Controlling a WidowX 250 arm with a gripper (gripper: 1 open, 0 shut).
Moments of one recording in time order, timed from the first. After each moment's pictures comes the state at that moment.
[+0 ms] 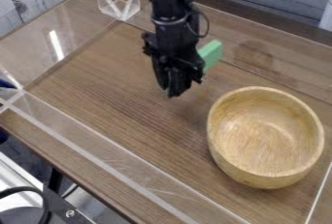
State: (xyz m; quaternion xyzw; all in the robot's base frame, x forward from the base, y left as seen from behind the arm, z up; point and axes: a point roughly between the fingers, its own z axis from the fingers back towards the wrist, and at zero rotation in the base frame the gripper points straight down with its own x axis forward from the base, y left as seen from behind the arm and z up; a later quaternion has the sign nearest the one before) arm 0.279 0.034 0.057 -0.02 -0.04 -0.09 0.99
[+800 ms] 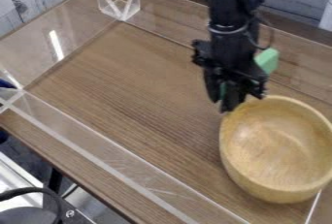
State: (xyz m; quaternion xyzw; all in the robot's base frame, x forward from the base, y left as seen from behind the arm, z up) arm 0.281 -0.064 0.067 -0.06 -0.06 -0.13 0.99
